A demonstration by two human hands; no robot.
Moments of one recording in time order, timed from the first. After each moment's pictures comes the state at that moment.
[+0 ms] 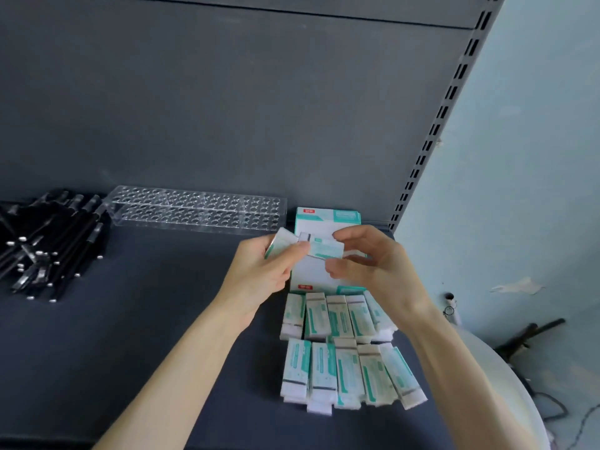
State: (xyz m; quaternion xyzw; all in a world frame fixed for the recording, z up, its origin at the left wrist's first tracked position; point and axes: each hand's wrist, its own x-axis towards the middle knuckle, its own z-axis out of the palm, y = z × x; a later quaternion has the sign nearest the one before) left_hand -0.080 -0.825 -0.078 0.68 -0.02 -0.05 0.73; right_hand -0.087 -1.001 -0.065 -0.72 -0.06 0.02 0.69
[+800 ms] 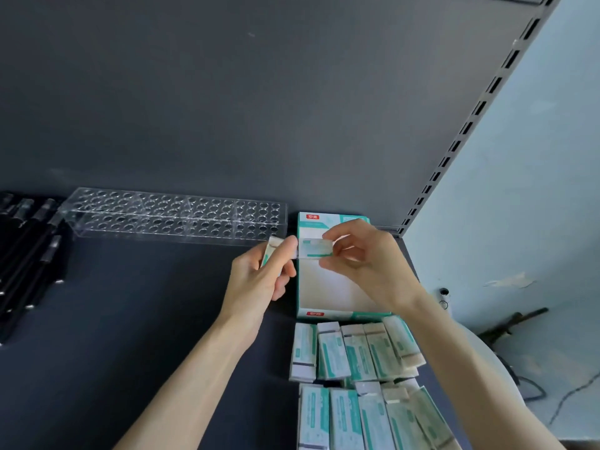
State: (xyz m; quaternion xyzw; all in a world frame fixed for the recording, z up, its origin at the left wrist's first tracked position) left_hand -0.033 -0.818 -0.118 0.60 0.05 -0.05 0.80; right_hand -0.023 -0.990 -0.081 -0.85 -0.08 -0.01 0.52
